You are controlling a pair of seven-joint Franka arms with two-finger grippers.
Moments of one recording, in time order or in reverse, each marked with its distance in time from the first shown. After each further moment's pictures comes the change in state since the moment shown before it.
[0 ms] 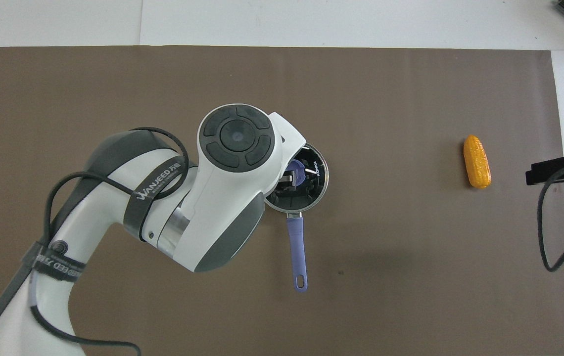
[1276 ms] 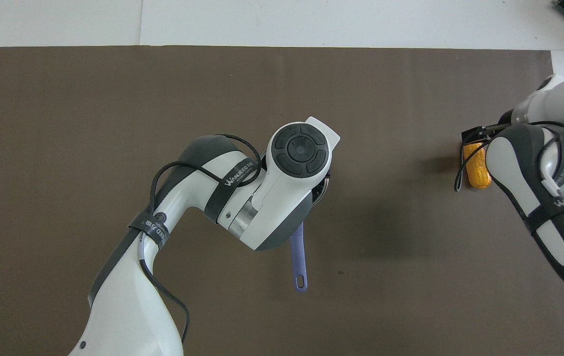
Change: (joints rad) left arm -0.061 0.203 0.003 0.081 0.001 0.179 -0.168; right arm -0.092 0.454 -0.006 -0.144 0.000 0.658 -0.168
